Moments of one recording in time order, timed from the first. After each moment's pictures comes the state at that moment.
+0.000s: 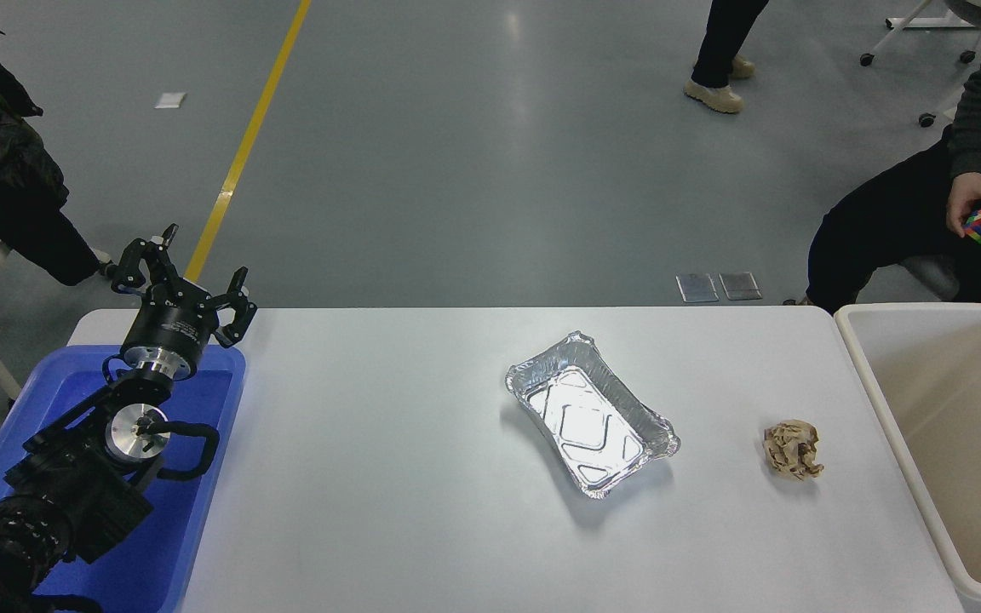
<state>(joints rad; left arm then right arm) -0.71 0.22 -0.73 -0.29 -0.15 -0.55 -0.42 0.53 -0.50 0.23 0.13 0.00 0.00 0.10</state>
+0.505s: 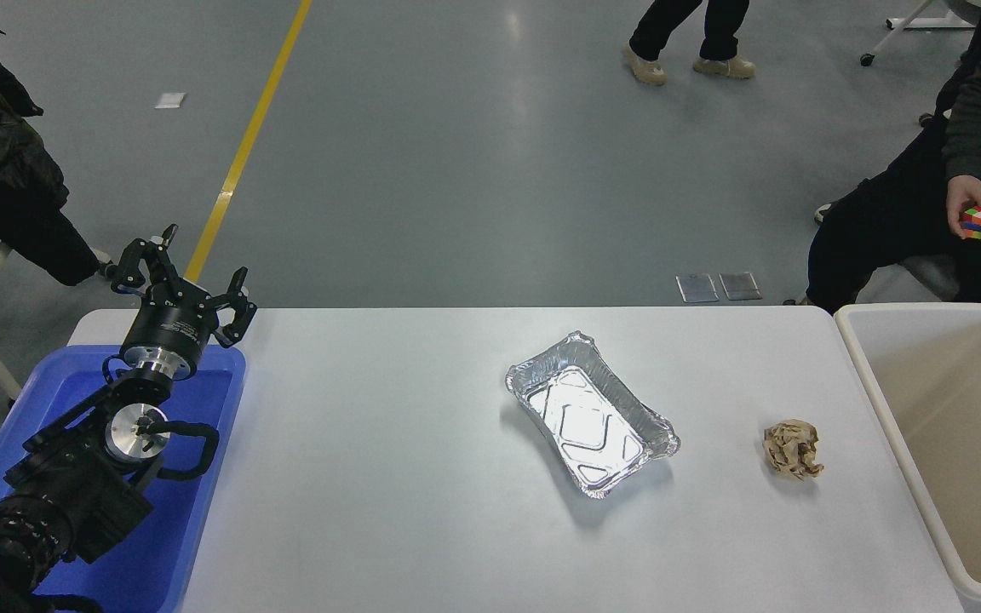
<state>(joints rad) -0.71 0.22 -0.73 -0.29 -0.15 -0.55 -0.42 0.58 -0.50 0.22 0.10 0.00 0.02 0.10</state>
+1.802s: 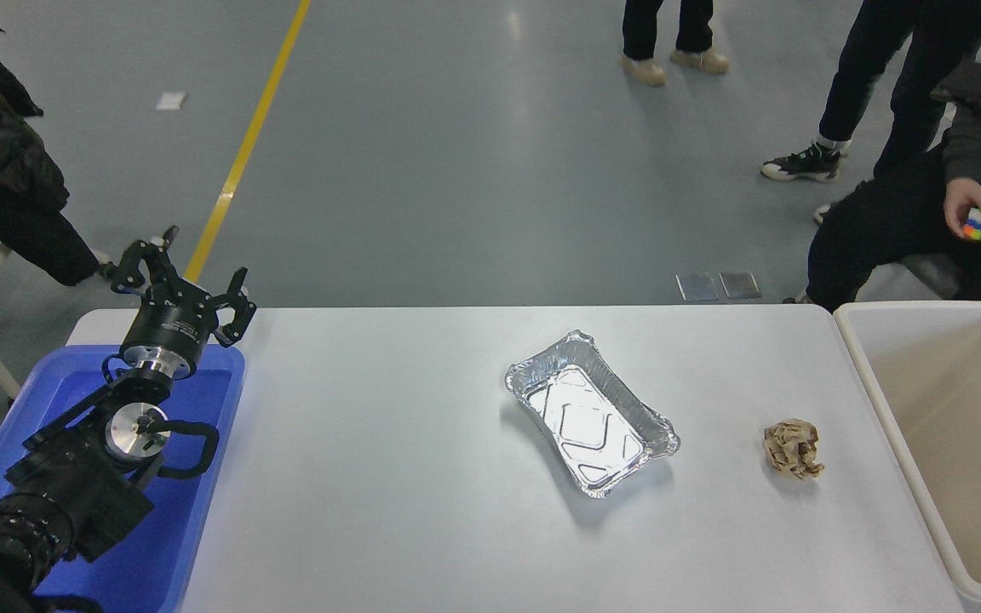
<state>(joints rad) -0.71 0.22 -0.73 -0.29 -0.15 -0.55 -0.42 1.88 -0.76 -1.00 1.03 -0.23 0.08 0.10</state>
